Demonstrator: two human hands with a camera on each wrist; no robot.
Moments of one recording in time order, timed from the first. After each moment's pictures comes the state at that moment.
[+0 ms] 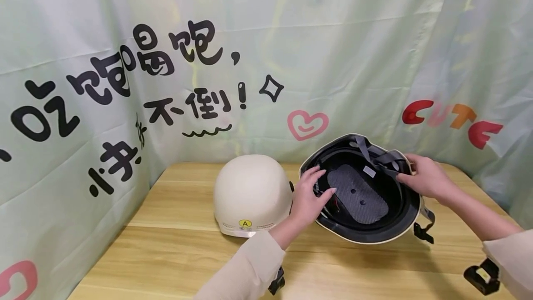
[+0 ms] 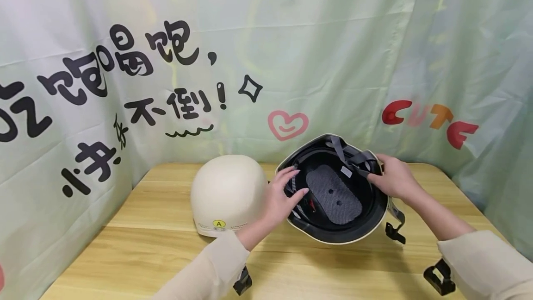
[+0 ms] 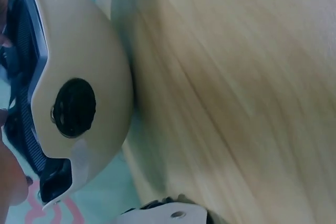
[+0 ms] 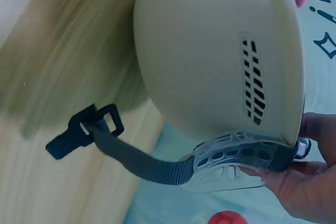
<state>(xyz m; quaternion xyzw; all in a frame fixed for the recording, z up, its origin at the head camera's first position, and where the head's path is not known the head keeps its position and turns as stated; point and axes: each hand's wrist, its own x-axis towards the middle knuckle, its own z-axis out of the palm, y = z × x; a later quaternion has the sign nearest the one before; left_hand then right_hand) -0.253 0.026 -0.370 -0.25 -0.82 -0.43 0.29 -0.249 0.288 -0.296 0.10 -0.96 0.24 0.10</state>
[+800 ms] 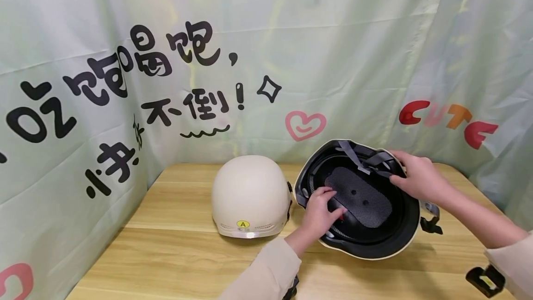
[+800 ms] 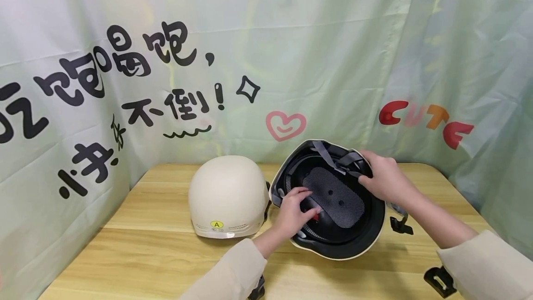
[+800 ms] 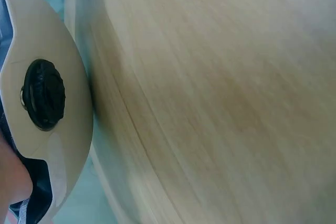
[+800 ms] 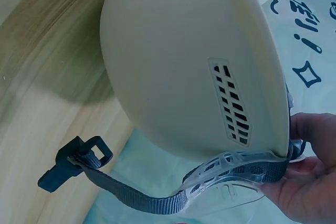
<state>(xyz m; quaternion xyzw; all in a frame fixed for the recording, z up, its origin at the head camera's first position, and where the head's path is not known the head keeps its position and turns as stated) -0.253 0.054 -0.406 -0.25 -0.89 -0.32 0.21 -0.234 0.269 -0.280 0.16 -0.96 0.17 0.13</state>
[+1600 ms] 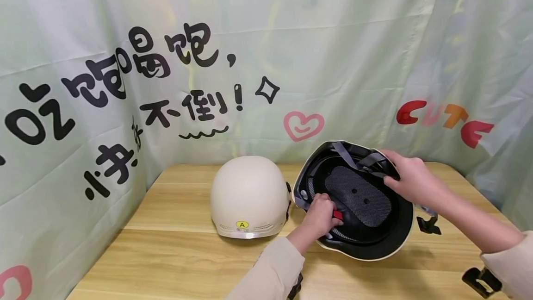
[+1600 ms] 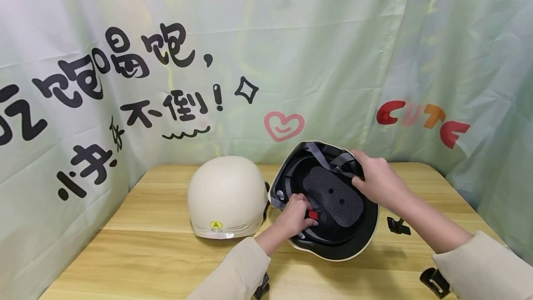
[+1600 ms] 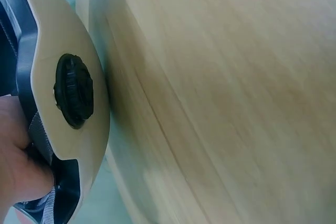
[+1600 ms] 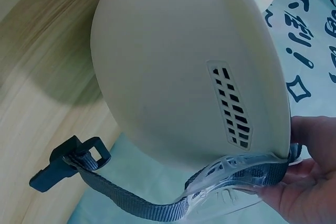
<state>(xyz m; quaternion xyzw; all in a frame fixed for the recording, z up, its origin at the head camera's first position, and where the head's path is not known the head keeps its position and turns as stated) -0.254 0.059 -0.404 -0.27 -0.95 -0.06 0.16 -0.222 0.253 -0.273 0.15 -0.97 0.16 0.11</state>
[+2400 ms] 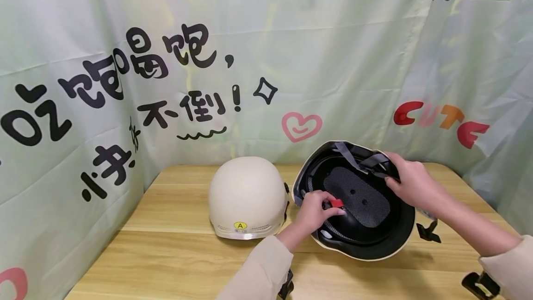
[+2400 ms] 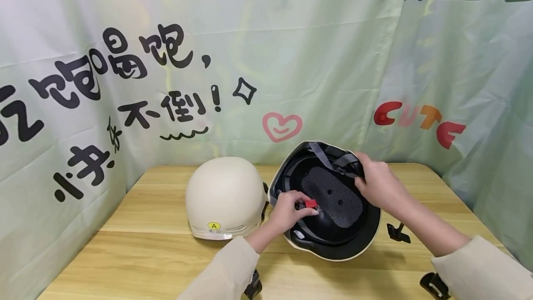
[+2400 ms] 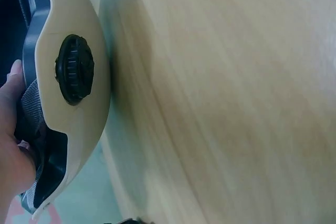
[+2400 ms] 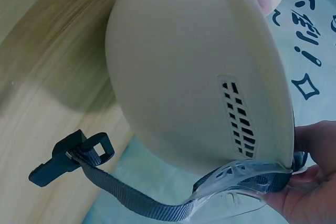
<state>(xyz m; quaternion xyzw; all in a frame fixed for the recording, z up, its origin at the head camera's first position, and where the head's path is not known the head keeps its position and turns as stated) -0.261 0.045 -0.400 -0.30 -0.87 -0.35 0.16 -0.219 0.258 -0.282 0.15 -0.96 0.15 0.16</state>
